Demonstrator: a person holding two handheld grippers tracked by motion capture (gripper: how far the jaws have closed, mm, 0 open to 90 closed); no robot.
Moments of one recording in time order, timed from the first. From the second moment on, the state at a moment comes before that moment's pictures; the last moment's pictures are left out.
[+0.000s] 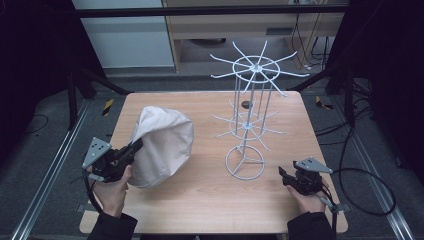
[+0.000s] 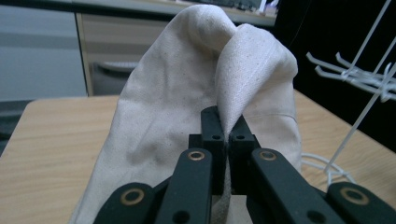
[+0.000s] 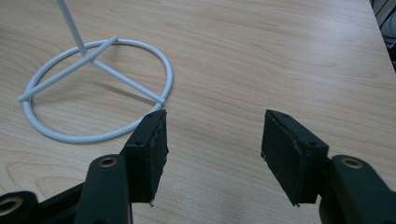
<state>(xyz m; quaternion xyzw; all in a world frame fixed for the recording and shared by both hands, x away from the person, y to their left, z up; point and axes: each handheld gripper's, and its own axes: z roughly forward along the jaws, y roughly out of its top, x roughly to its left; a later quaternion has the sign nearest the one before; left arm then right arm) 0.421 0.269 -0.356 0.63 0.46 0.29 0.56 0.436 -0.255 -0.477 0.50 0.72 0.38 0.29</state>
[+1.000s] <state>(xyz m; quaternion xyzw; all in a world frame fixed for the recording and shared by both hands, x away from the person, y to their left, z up) 0.391 0.274 -0.302 0.55 0.39 0.30 0.67 0.436 -0.259 -0.477 0.50 0.71 0.38 0.30</state>
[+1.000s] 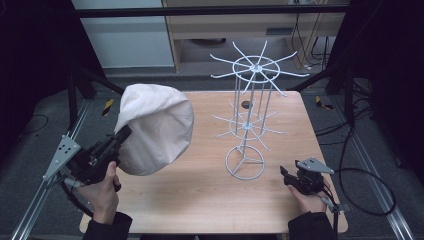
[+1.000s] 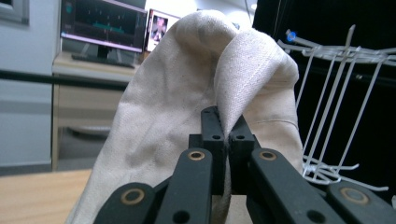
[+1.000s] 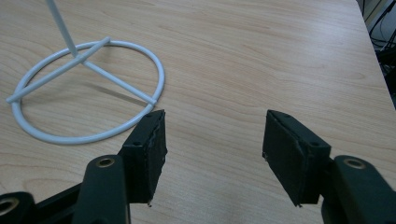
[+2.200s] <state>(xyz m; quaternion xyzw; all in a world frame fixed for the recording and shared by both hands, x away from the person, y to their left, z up) 0.393 0.252 -0.249 0.47 0.32 0.26 0.78 0.437 -0.259 -0.479 0.50 0.72 0.38 0.30</state>
